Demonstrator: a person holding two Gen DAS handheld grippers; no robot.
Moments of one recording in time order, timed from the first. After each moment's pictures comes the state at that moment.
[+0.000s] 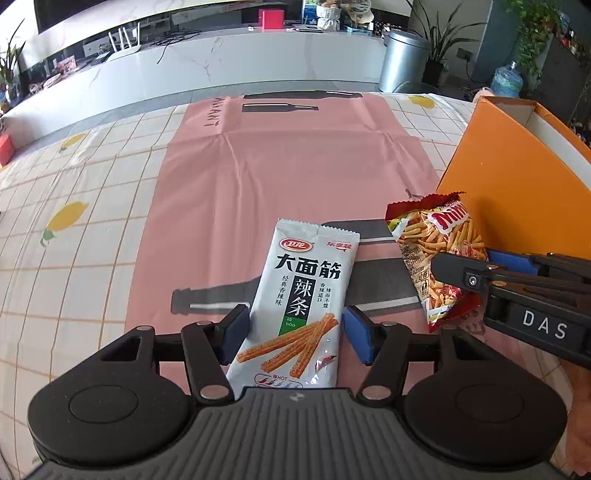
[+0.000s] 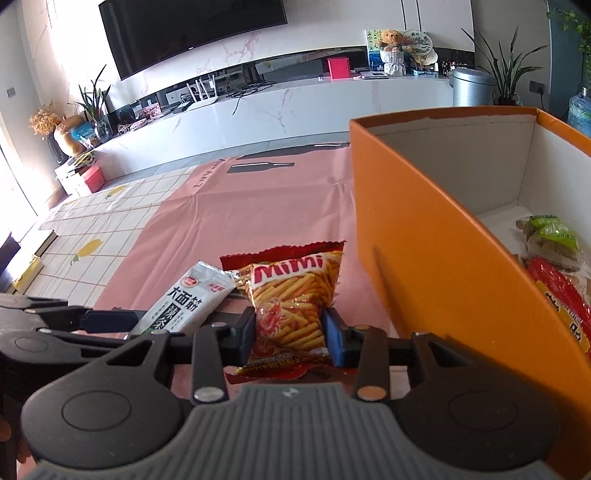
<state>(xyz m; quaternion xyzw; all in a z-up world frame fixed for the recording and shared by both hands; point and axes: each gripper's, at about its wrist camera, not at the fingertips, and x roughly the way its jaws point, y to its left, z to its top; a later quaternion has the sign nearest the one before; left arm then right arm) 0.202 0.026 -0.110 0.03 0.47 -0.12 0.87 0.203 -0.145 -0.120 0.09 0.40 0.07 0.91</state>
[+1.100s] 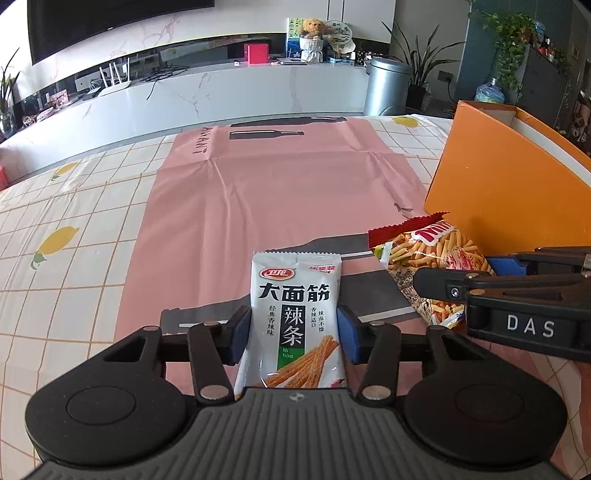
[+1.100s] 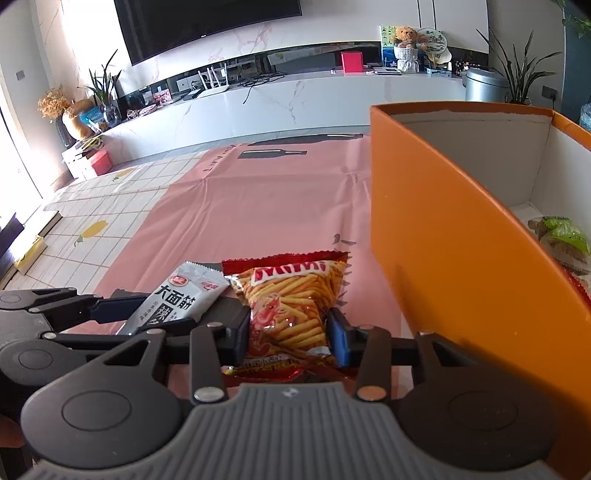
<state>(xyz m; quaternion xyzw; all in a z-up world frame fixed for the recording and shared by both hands) 0.195 0.023 -0.122 0.05 0.41 -0.14 0.90 0.201 -0.136 -0.122 0.06 0.40 0.08 0.91</state>
